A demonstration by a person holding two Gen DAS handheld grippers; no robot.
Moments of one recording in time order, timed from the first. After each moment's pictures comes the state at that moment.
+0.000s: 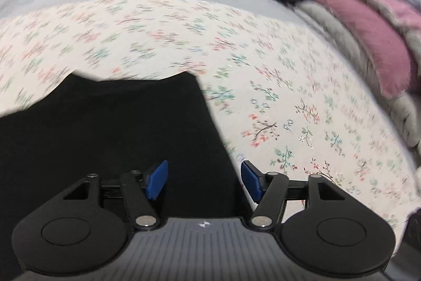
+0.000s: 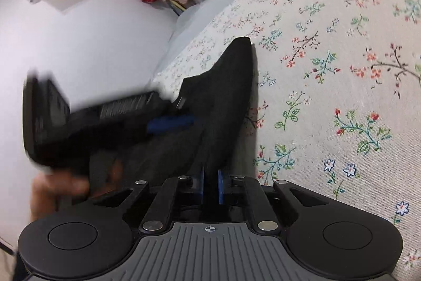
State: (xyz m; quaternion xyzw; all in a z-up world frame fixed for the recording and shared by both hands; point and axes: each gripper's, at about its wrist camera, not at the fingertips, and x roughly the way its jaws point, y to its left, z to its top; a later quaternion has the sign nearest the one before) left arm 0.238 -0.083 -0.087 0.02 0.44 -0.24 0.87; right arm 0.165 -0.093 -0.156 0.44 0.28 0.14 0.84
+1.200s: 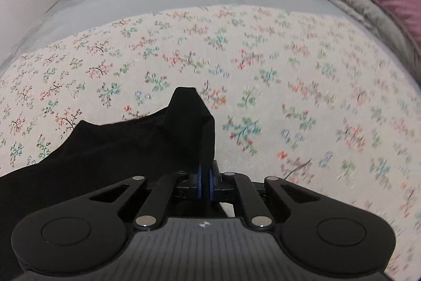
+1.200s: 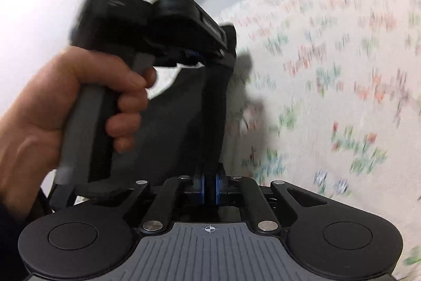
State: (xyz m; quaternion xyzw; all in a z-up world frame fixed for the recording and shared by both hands) left arm 0.280 -0.133 -0.075 0.08 0.43 -0.13 0.89; right arm 0.175 -0.099 -0.159 0.36 0.29 0.14 0.88
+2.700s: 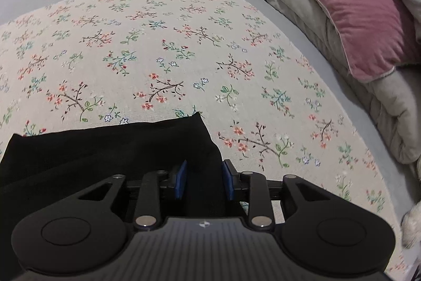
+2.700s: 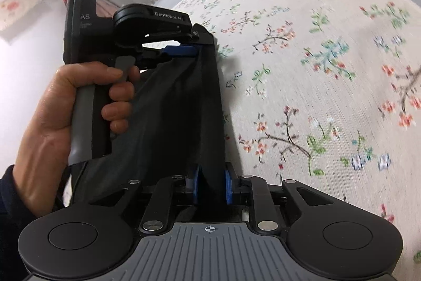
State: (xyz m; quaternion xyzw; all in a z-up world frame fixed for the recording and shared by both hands) left arm 0.253 -0.374 -0.124 0.06 0.46 -0.27 0.84; right arm 0.048 -0.315 -0.244 0.46 0.32 0.01 0.82
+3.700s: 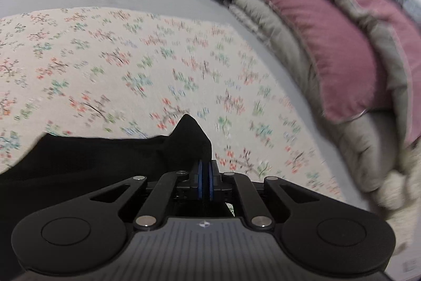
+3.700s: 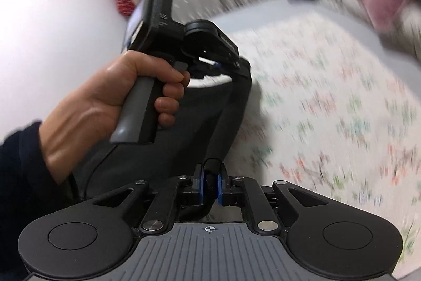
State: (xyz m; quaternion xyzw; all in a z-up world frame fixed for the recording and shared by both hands) left arm 0.252 -0.300 -0.076 -0.05 0.43 -0.30 0.85; right arm -0.023 -0.240 -0.133 0.27 0.25 0.01 0.93
